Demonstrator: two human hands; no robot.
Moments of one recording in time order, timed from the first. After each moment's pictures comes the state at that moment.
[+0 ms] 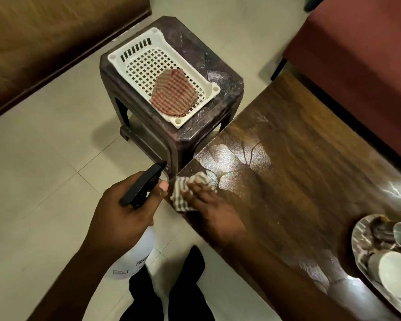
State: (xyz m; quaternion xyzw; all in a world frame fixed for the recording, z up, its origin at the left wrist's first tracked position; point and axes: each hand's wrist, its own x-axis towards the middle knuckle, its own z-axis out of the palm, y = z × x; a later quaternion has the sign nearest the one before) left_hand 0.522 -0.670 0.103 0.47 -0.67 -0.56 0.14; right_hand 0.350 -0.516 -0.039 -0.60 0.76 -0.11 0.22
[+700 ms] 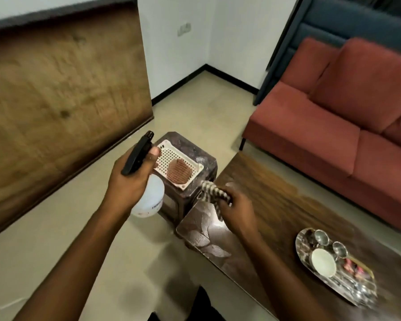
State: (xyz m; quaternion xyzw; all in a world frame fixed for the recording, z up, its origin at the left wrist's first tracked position) left_hand 0.558 -0.722 0.409 0.38 -0.68 -0.54 0.31; right_hand 0.391 -0.522 0.329 -0.25 0.86 -0.41 0.18
